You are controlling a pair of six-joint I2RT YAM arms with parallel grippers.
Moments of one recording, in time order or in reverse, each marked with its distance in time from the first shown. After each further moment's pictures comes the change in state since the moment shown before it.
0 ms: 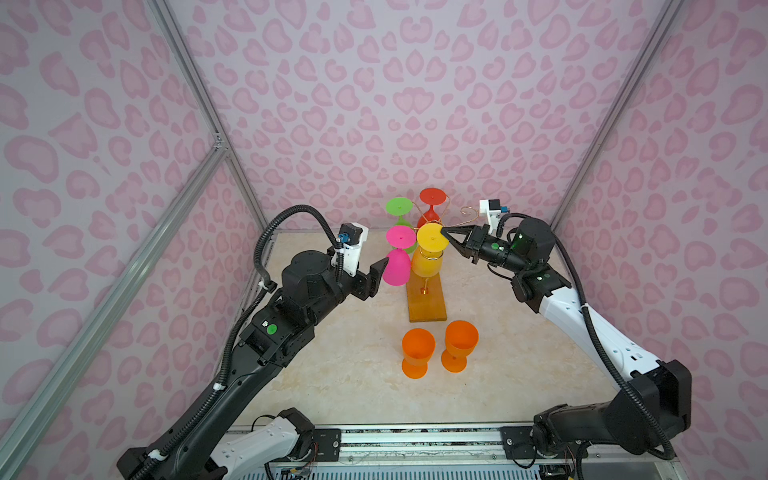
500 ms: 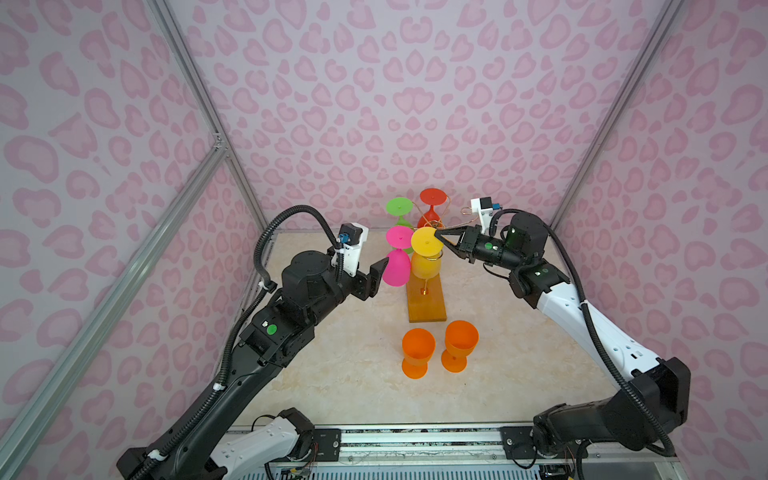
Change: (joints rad) left arm -0.002 -0.002 -0.001 0.001 -0.003 0.000; right arm 0.036 0.020 0.088 -0.175 0.008 -0.164
